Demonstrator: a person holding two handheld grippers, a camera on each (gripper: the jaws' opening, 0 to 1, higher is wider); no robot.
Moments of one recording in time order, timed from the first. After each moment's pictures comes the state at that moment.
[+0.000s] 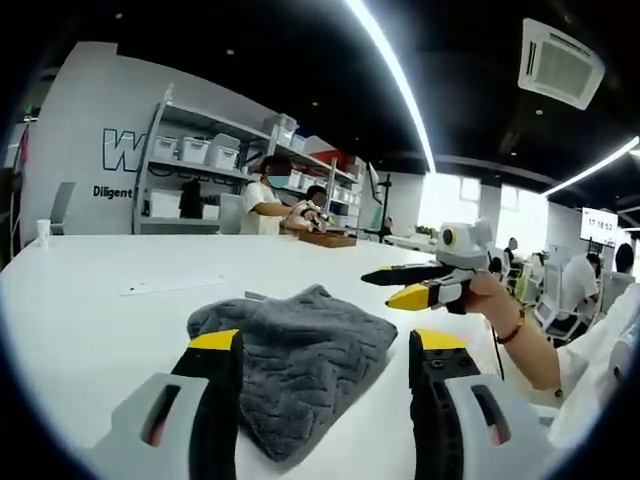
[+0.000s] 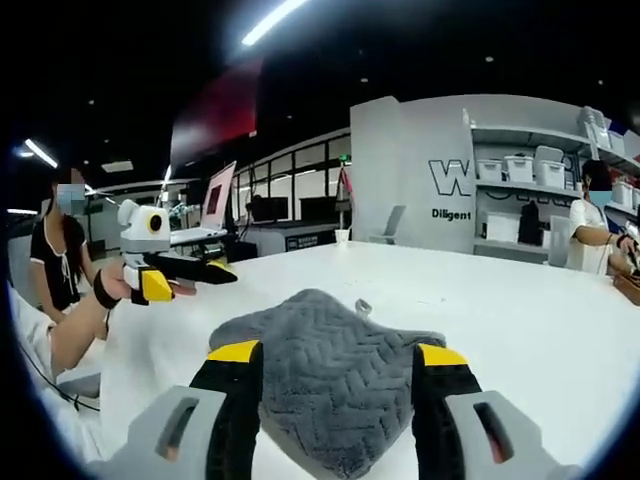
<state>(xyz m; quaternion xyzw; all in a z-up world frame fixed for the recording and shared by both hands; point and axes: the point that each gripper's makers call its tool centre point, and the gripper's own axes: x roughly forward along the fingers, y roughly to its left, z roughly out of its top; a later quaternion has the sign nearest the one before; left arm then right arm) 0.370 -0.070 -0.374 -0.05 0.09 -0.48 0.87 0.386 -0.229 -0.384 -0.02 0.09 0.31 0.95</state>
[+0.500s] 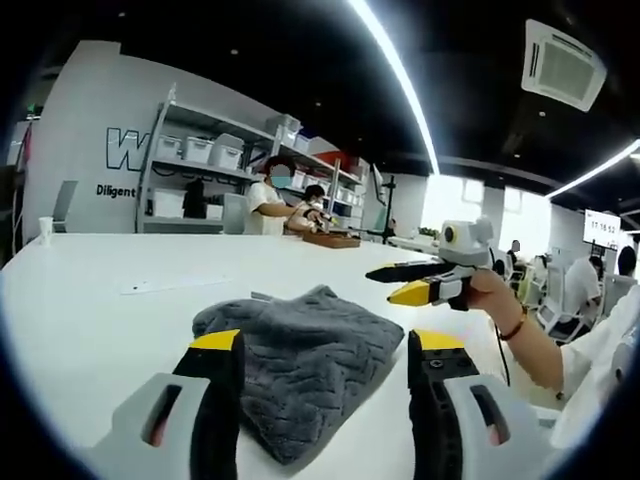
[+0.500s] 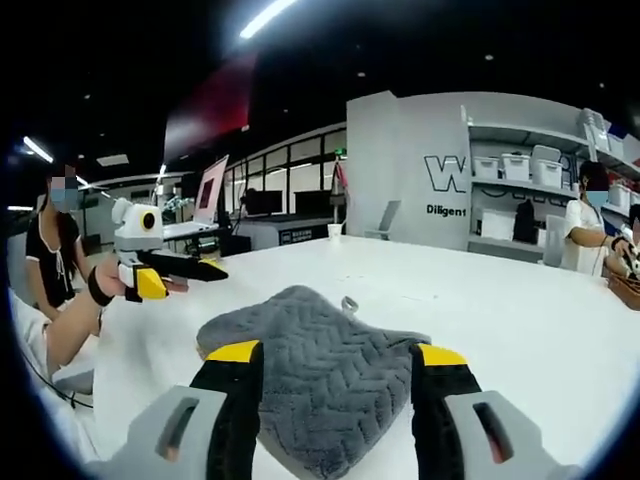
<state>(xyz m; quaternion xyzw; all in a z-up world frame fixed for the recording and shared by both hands) 0.378 -0.068 -0.376 -0.05 0.09 -0.48 0.87 0.395 -0.237 -0.381 -0.03 0.10 0.30 0.95</state>
